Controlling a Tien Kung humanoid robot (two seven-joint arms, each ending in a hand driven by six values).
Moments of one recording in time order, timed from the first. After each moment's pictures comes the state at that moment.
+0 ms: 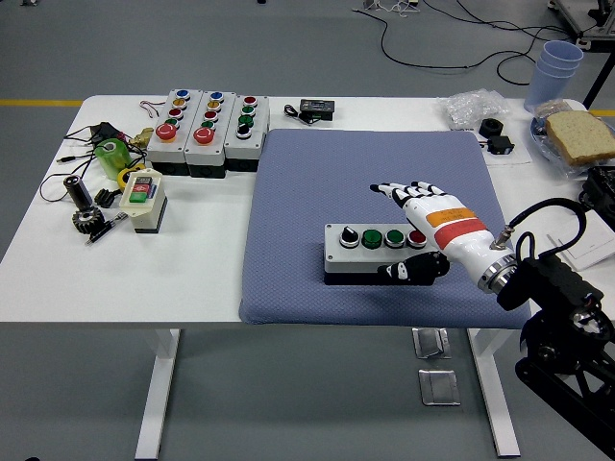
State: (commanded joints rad) left arm -0.15 0.02 -1.28 -0.18 2.25 -0.13 0.22; right arm 0.44 -0.36 0.83 1.56 -2.03 -0.09 -0.21
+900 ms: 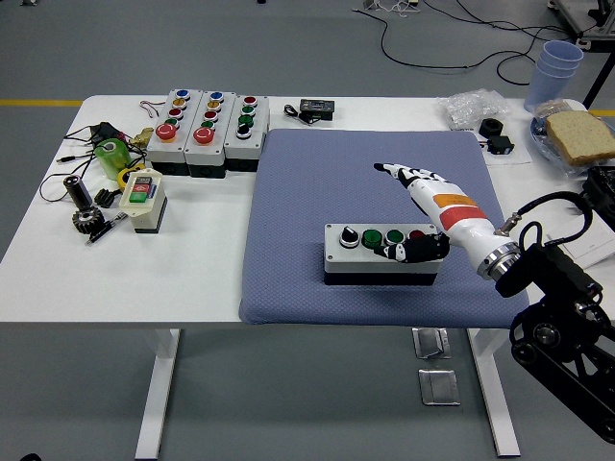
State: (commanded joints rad) left arm -0.16 0.02 -1.28 -0.18 2.24 -0.13 0.22; right arm 0.45 -0.33 0.85 1.49 -1.74 -0.26 -0.08
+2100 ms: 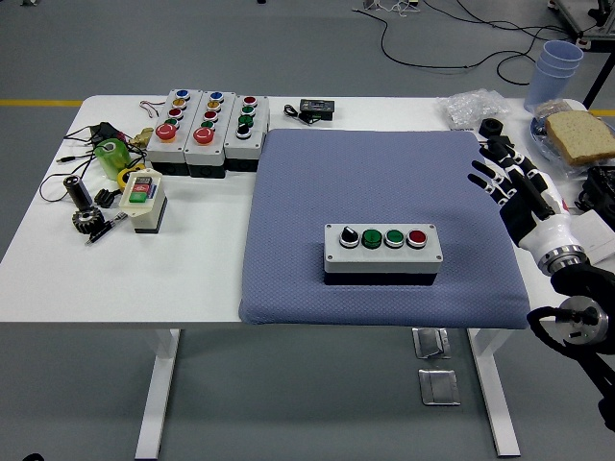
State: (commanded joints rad) left arm -0.16 0.01 -1.28 -0.18 2.24 -0.13 0.21; right arm 0.41 -0.31 1.04 1.21 -0.23 -0.20 0.20
